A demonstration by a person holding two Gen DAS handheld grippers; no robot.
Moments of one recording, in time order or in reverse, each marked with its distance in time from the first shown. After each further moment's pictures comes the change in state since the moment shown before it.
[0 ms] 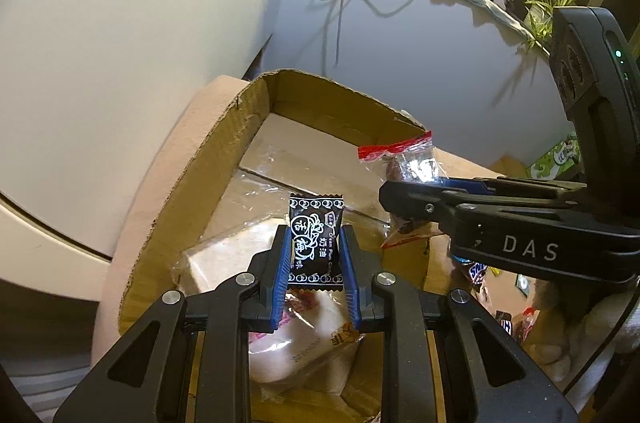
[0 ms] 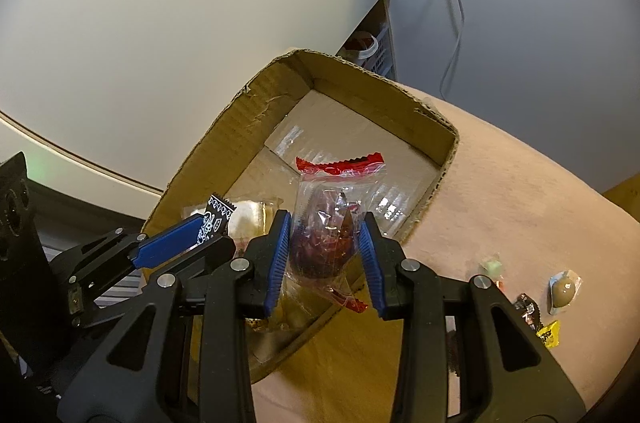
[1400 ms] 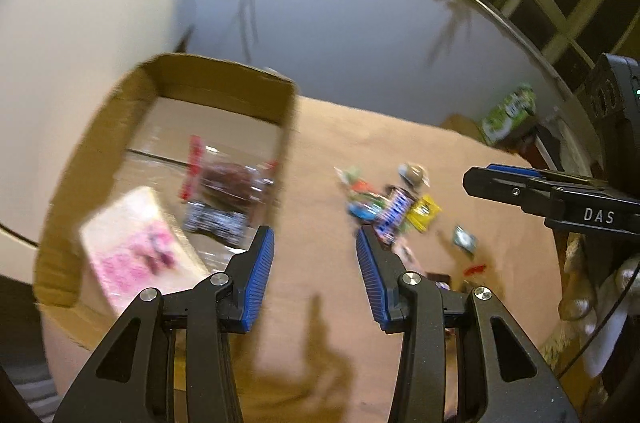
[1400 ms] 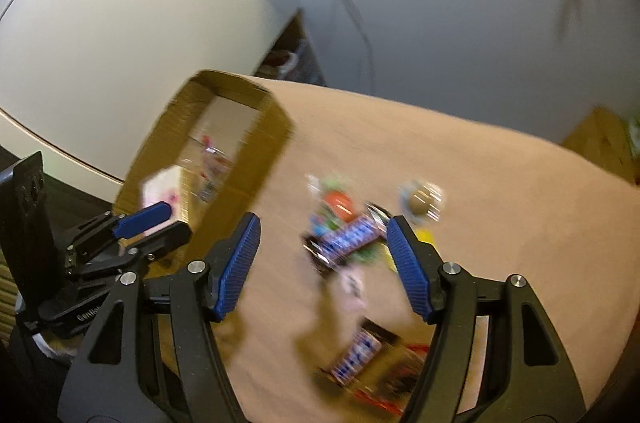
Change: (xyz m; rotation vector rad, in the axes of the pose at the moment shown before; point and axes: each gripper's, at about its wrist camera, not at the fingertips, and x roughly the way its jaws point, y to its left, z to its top) left arm 0.002 -0.083 -0.025 0.147 0.075 -0.156; right arm -0.113 -0.105 -0.088 0.169 -0.090 -0.123
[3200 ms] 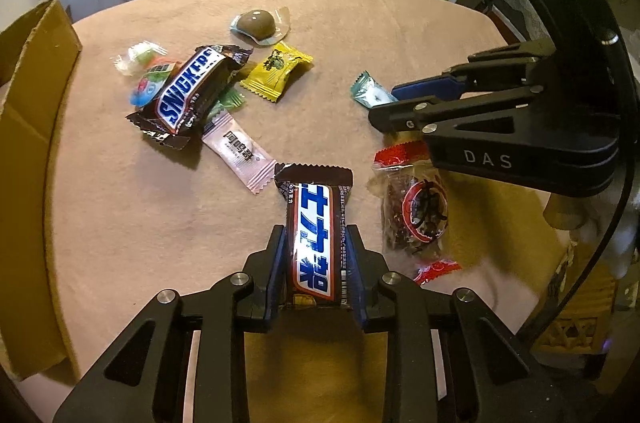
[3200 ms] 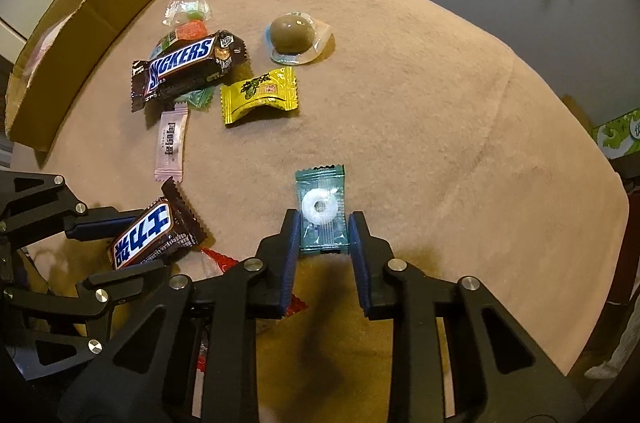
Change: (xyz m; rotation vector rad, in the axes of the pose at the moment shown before) left arm 0.097 -0.121 -0.062 0.270 0.278 -0.071; right arm 0.070 -0.066 -0.071 -0.197 0.262 -0.230
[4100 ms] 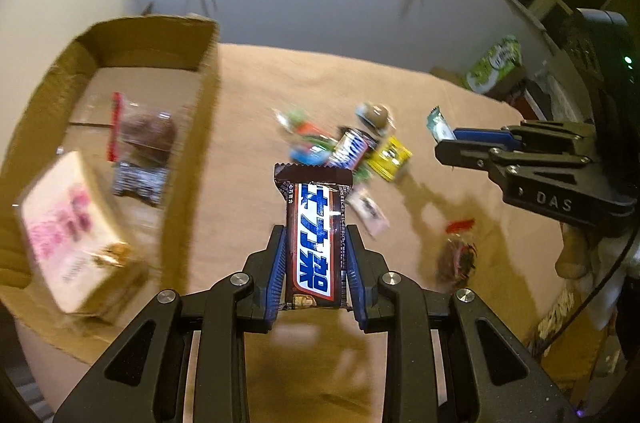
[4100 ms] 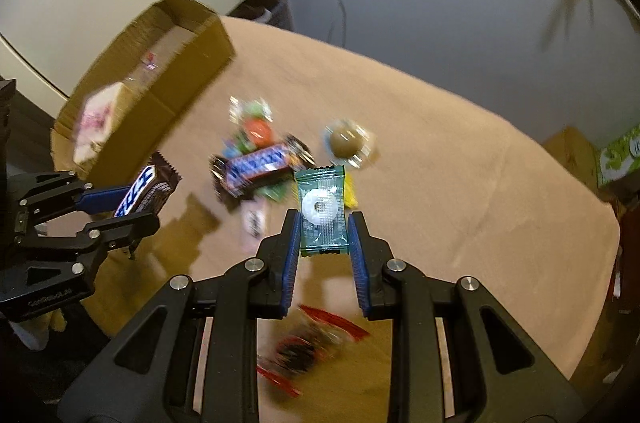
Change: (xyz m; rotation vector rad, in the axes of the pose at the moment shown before) left arm -0.086 0.090 -0.008 -0.208 -0.177 0.053; right arm -0.073 0.007 0.025 0.026 -0.164 0.061
